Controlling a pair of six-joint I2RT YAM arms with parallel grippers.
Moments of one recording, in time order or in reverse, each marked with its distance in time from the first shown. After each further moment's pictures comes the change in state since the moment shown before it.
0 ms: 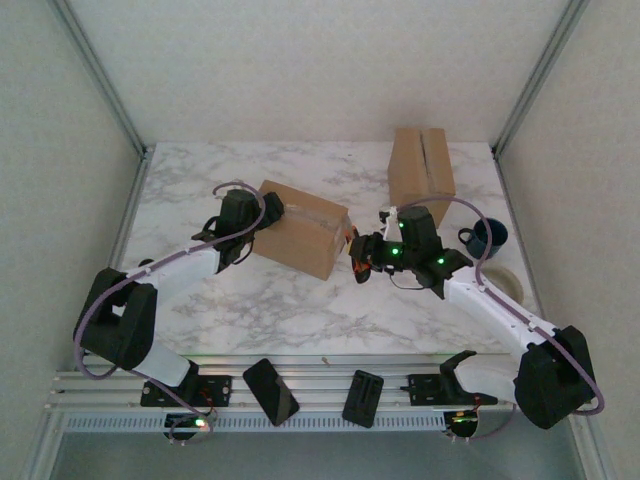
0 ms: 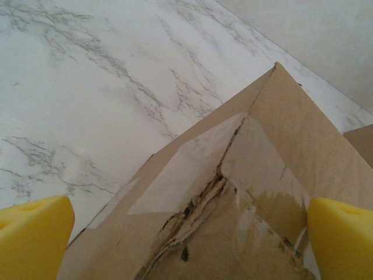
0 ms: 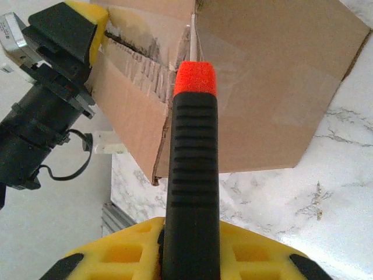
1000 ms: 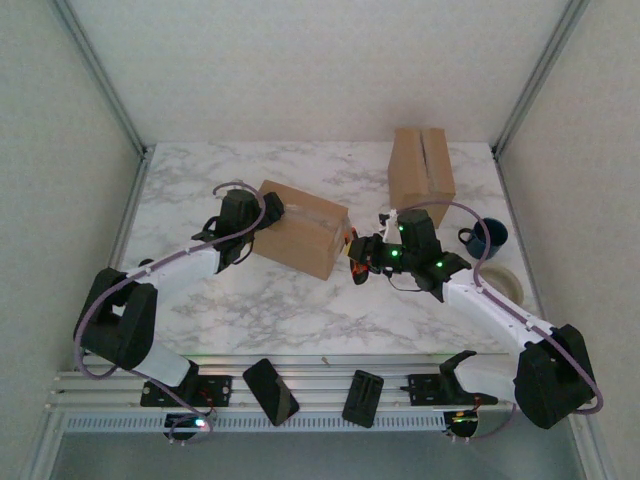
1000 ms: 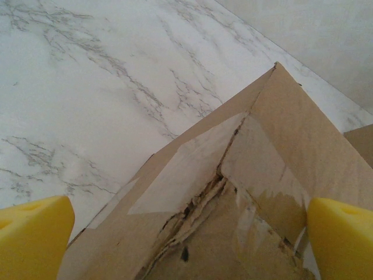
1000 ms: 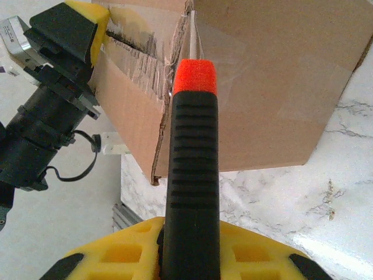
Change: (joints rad) left arm 0.000 0.001 0.000 0.000 0.000 0.000; right arm 0.005 0.002 -0.039 0.071 -0.021 0.055
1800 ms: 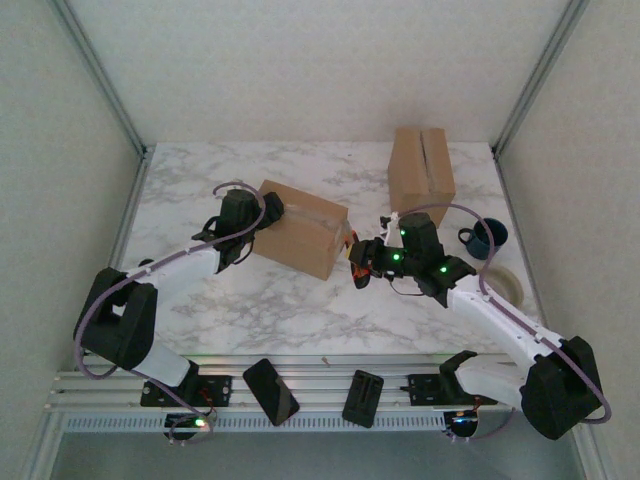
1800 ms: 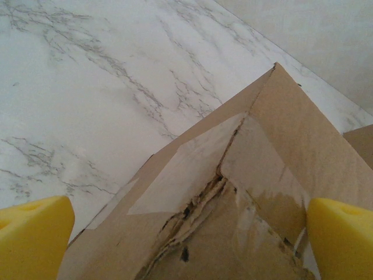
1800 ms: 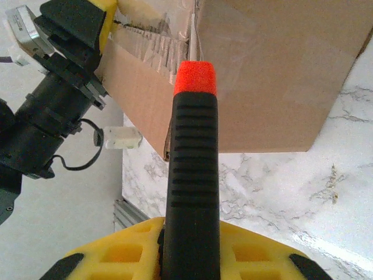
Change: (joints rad) left arm 0.000 0.001 0.000 0.003 0.000 0.000; right arm 0.025 -0.065 -0.003 -0.054 0.026 0.010
